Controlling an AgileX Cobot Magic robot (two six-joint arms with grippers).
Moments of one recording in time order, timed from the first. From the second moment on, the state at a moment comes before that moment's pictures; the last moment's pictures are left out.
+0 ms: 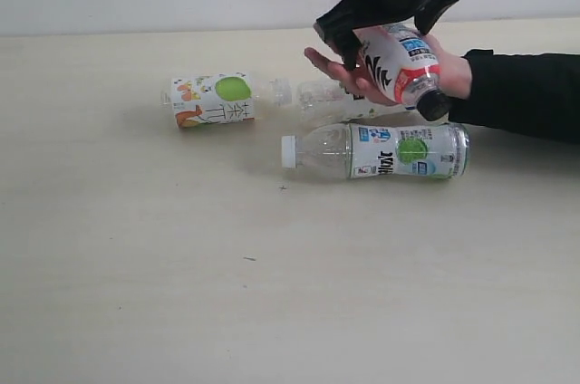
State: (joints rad) left arm -0.03 0.00 0.00 0.10 0.32 -0.11; right arm 0.46 2.11 -1.88 -0.26 1.18 0.14
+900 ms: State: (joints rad) left arm -0.03 0.00 0.00 0.10 0.32 -0.11; right arm 0.46 1.43 -1.49 -0.26 1.06 0.23
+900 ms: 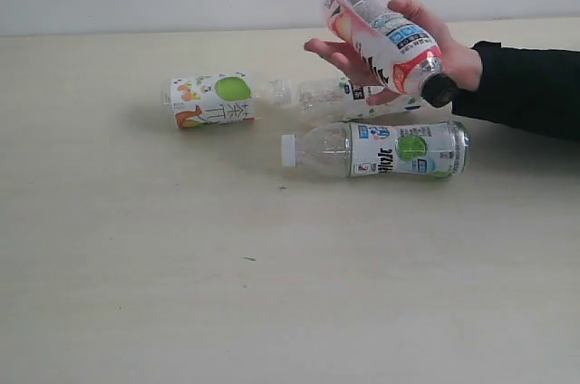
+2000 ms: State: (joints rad) left arm -0.03 0.00 0.00 0.10 0.32 -0.11; right arm 0.46 0.21 -0.45 -0.41 0.65 0.44
